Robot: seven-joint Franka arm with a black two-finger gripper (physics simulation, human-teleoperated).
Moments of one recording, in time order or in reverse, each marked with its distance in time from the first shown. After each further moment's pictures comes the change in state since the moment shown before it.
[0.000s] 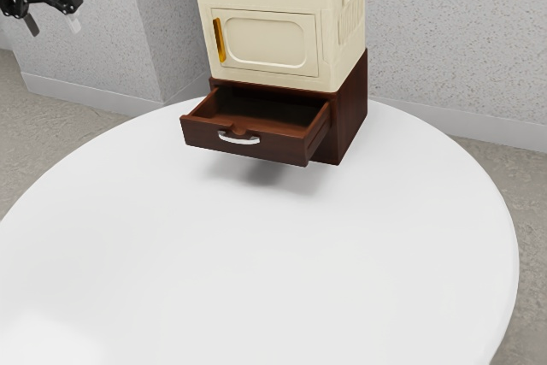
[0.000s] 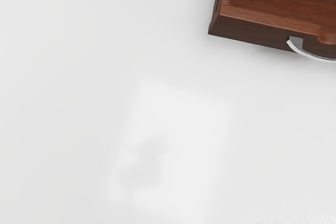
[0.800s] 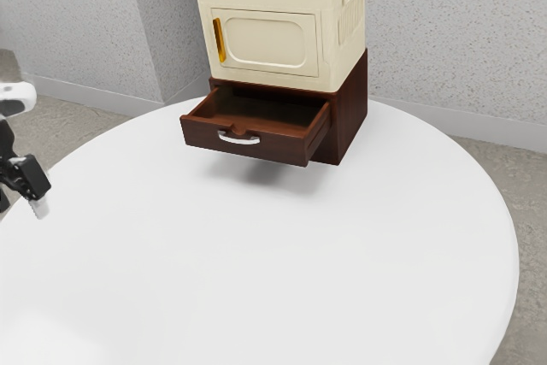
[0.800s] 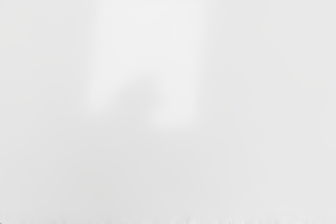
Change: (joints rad) arm -0.100 -0.913 -0.114 -1.187 0.121 0.151 -0.032
